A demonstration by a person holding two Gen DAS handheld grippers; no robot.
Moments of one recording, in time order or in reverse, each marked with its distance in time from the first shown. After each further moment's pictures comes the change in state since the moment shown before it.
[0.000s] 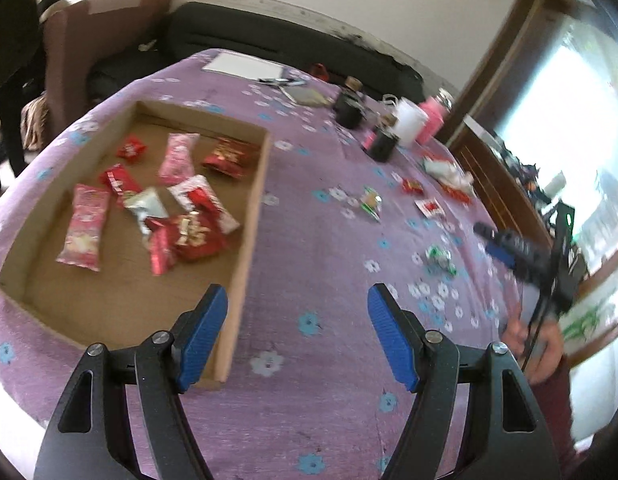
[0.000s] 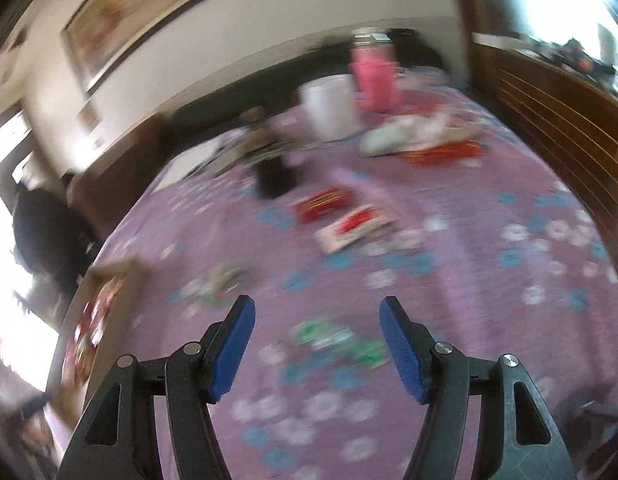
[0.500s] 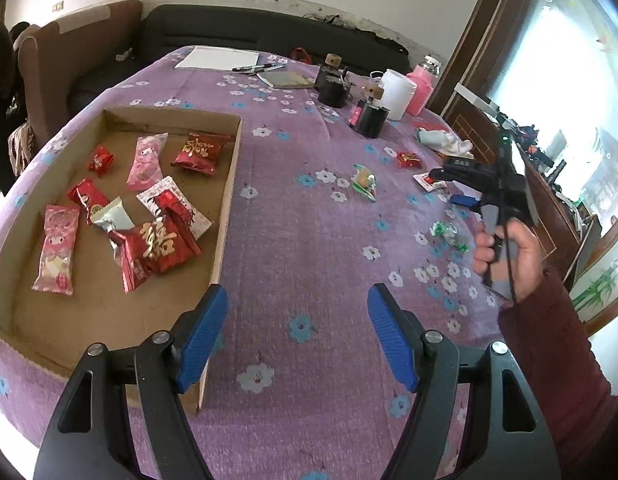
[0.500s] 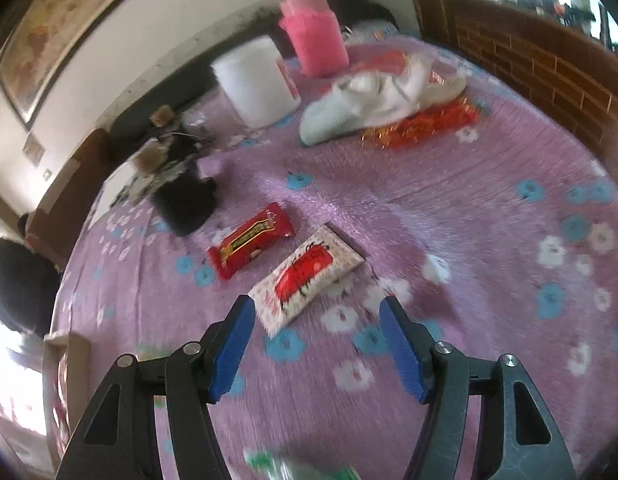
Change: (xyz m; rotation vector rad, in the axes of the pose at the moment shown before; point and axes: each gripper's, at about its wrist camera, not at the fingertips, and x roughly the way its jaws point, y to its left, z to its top) left arm 0.028 -0.015 0.008 0.093 0.046 0.023; right arm 0.115 -0.028 0.053 0.179 0.131 -0.104
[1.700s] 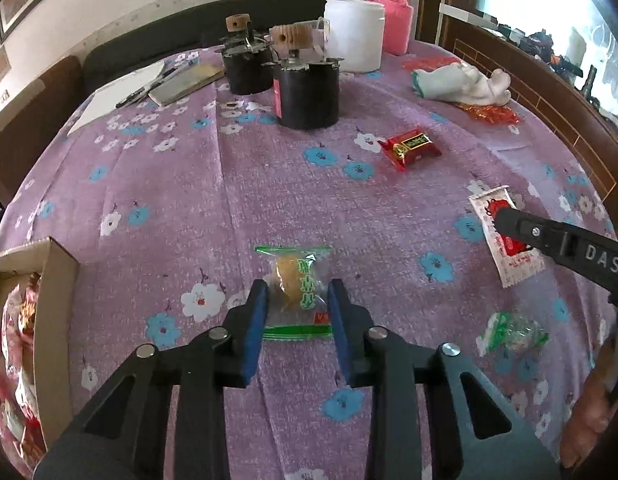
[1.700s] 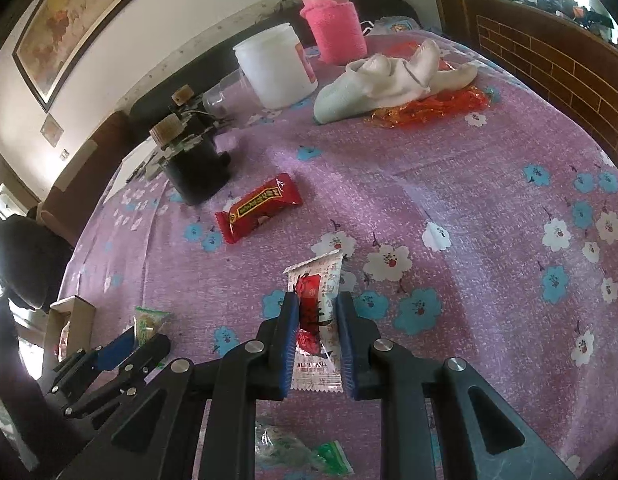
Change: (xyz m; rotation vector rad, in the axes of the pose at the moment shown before) left arm 0.186 -0.117 0.083 0.295 0.091 0.152; right arm -0.014 -0.006 -0.022 -0.080 0.012 0.068
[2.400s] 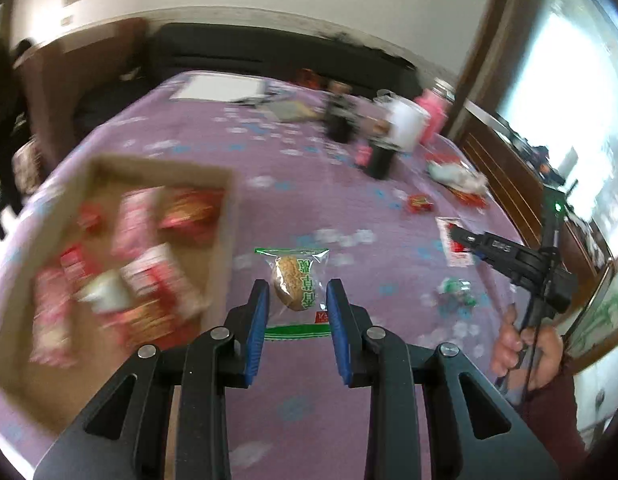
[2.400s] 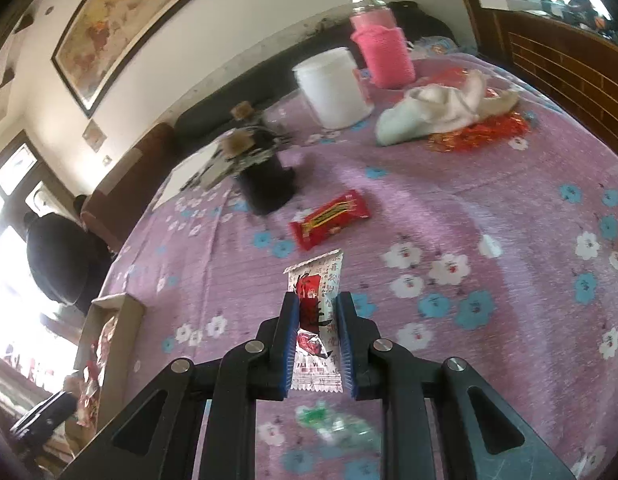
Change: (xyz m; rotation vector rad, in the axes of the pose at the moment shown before) left arm -0.157 0.129 -0.097 -0.330 -0.155 -0.067; right arm -0.022 0.029 -0.010 -0.051 -0.073 0.161
